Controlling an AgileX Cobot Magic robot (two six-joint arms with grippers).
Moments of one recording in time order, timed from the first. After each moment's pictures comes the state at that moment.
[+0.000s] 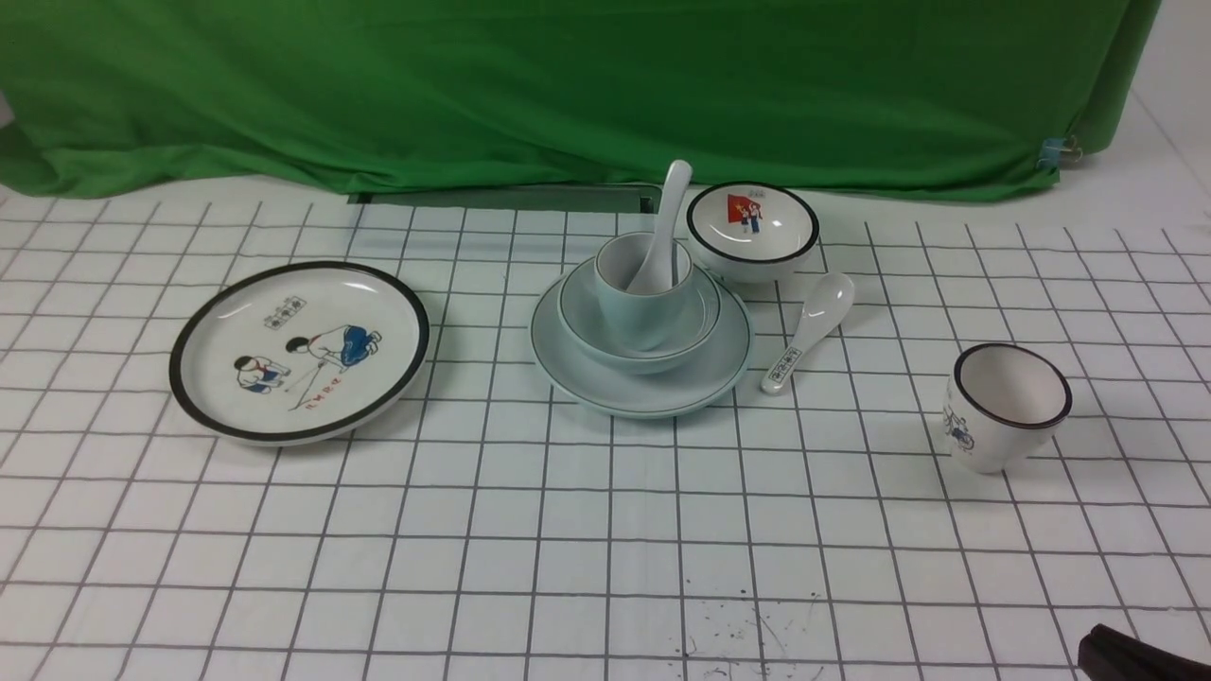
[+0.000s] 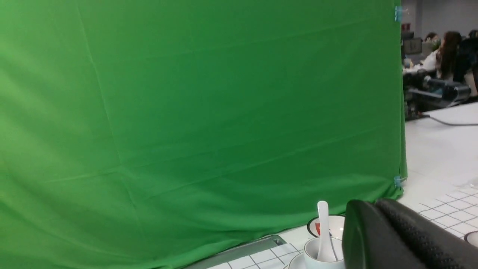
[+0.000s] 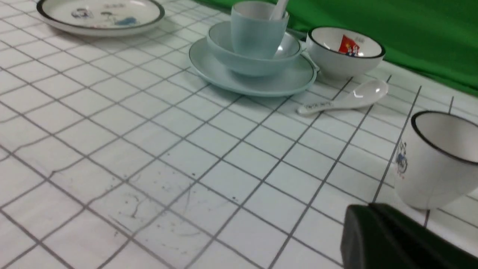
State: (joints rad) right arm 0.49 0.36 0.01 -0.08 -0.11 -0.03; left arm -0.40 0.15 -0.46 0.24 0.18 -0.12
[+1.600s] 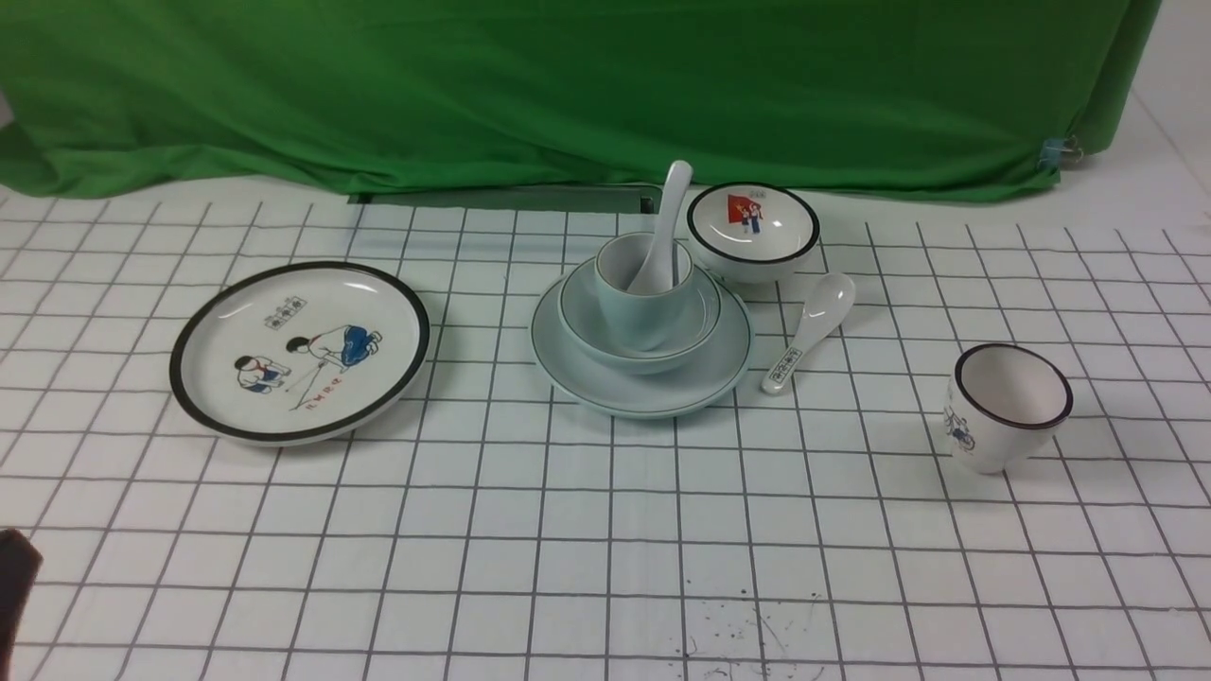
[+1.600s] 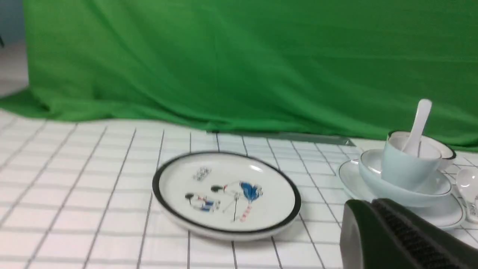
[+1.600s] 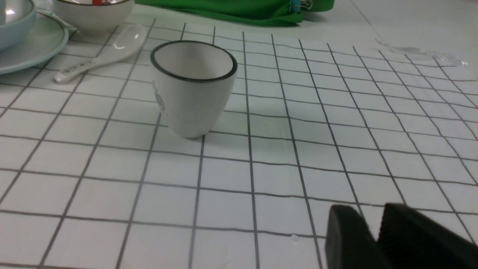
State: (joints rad) right arm -0.03 0.04 0.01 -0.07 0.22 -0.02; left arm -0.07 0.00 -0.04 -0.04 0.11 -0.12
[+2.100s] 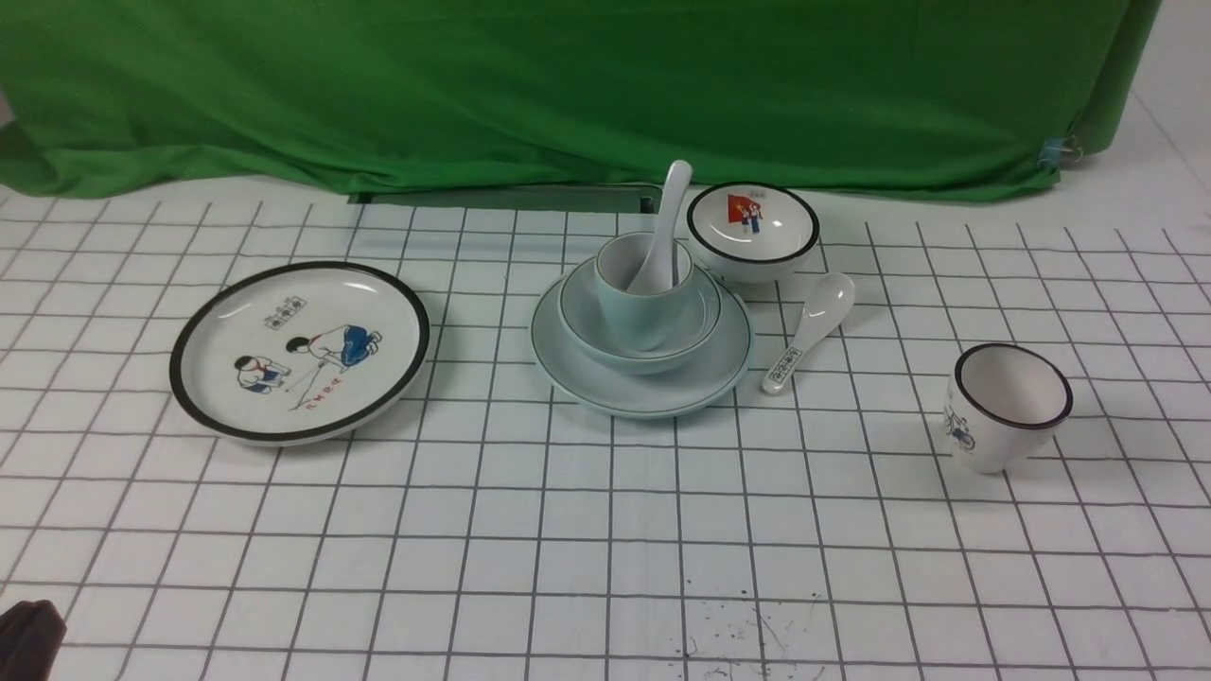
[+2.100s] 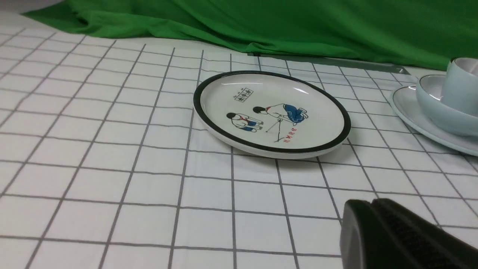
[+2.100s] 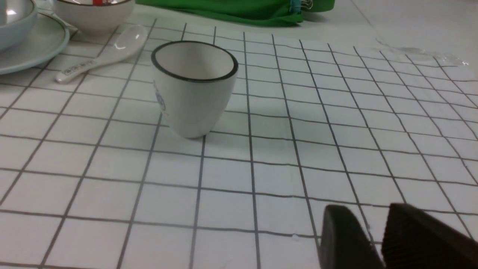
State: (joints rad) right arm -0.03 0.04 0.01 -0.07 0.22 -0.02; left arm 0.02 0.00 0.01 -0.11 0.23 0.02
